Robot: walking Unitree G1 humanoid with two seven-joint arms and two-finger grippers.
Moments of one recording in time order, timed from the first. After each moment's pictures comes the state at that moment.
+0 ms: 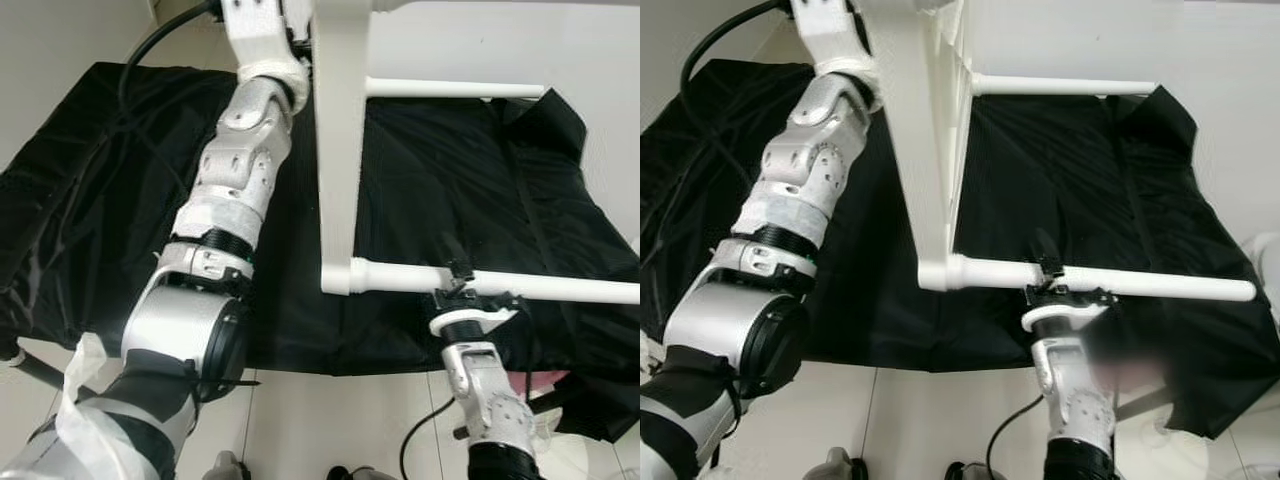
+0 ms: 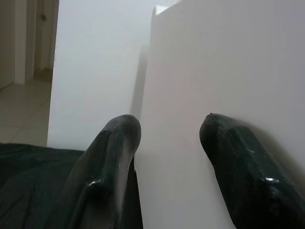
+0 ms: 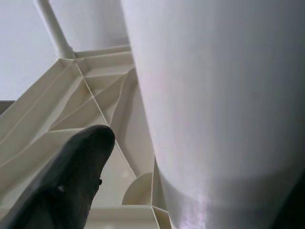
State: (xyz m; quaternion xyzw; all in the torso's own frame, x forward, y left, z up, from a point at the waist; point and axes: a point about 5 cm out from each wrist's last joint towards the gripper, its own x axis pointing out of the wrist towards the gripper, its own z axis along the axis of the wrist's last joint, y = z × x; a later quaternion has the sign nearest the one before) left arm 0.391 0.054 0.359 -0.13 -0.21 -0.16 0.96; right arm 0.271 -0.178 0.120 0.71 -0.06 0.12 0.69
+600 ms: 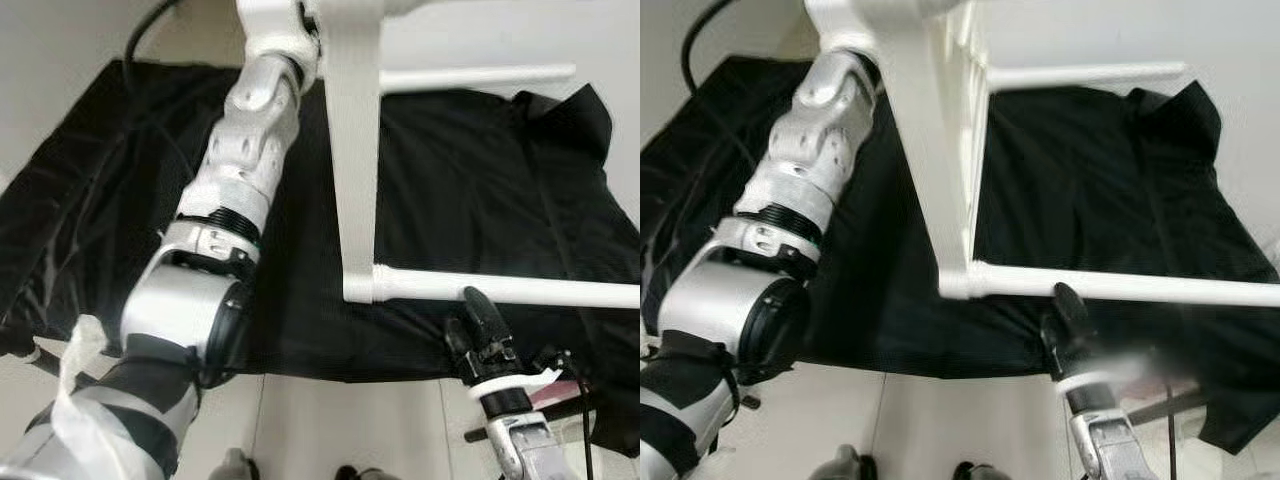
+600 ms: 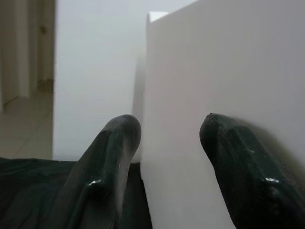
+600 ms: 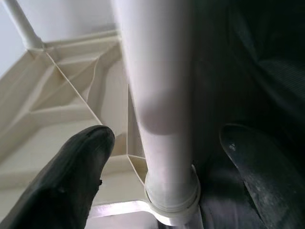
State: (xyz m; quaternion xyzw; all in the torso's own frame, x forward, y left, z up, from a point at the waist) left arm 0.393 0.039 0.368 -0.10 -0.23 -0.17 0.95; right arm 0.204 -0.201 0.095 0.69 -0.02 0.08 0.72
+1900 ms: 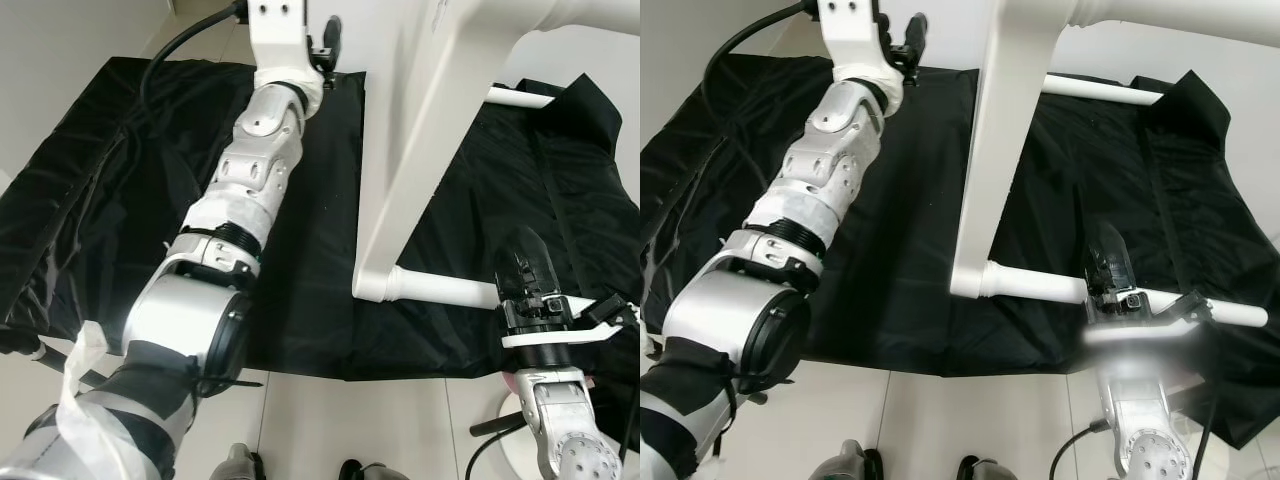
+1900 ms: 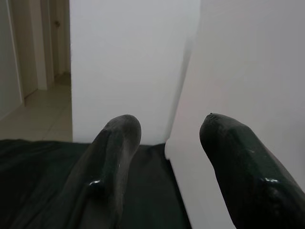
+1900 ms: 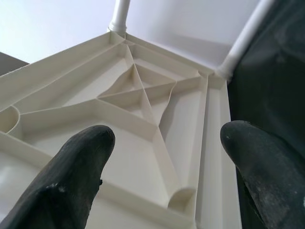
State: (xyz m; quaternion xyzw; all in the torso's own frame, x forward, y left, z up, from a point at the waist) left arm 0.397 0.059 0.337 -0.08 -0.22 -0.14 0.96; right arm 0.235 -0.223 0.177 0.54 -0.20 0.15 0.80
